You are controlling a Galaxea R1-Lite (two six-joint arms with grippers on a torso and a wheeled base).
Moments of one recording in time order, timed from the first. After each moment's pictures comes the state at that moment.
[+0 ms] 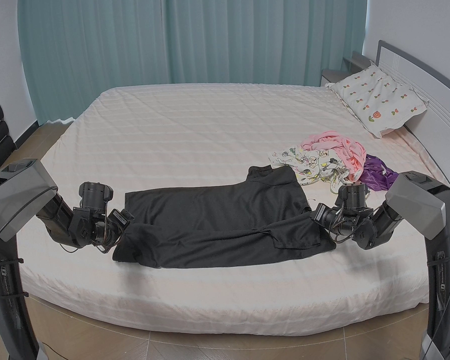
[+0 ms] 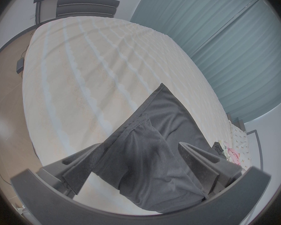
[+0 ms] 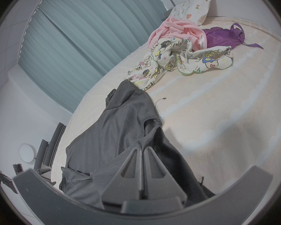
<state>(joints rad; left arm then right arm) -0.07 2.24 -0.99 -0.48 0.09 -0.96 0.18 2.50 -1.20 -0.79 0.11 0.62</state>
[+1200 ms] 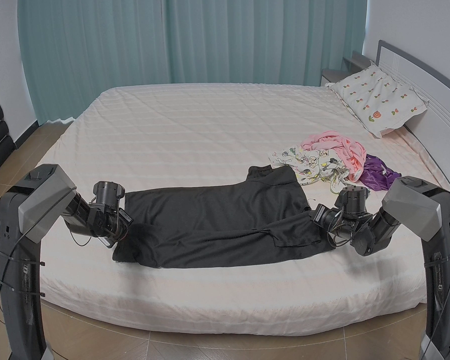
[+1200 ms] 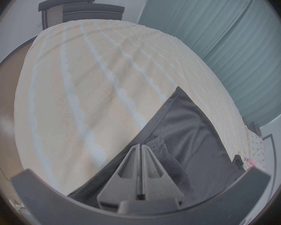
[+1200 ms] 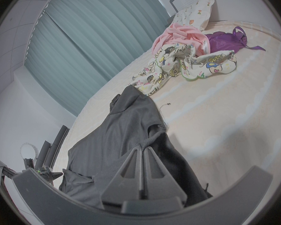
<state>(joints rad) -0.05 2.46 -1.31 -0.31 0.21 -0.95 0.18 2.53 -1.17 -0.93 0.11 0.62</state>
